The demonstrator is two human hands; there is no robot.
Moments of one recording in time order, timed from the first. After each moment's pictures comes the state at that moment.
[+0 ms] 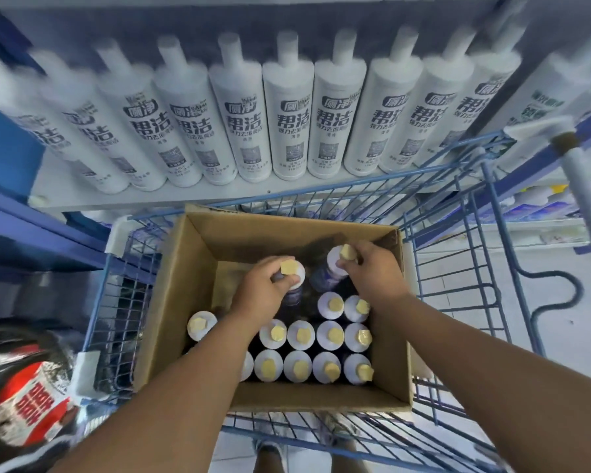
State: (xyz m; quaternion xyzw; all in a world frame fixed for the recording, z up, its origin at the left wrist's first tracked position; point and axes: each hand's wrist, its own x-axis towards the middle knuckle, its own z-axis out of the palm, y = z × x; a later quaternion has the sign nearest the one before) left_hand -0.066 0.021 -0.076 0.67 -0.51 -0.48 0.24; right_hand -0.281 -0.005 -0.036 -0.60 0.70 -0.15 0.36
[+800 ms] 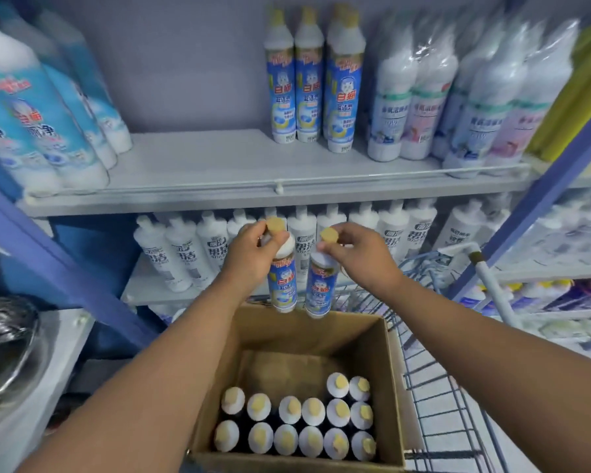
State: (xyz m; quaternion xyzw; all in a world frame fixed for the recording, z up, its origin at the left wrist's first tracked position) left_hand -0.036 -0.033 0.219 0.61 -0.56 -0.35 0.43; right_hand -0.242 -0.046 0.214 -0.62 0.55 -0.40 0.39
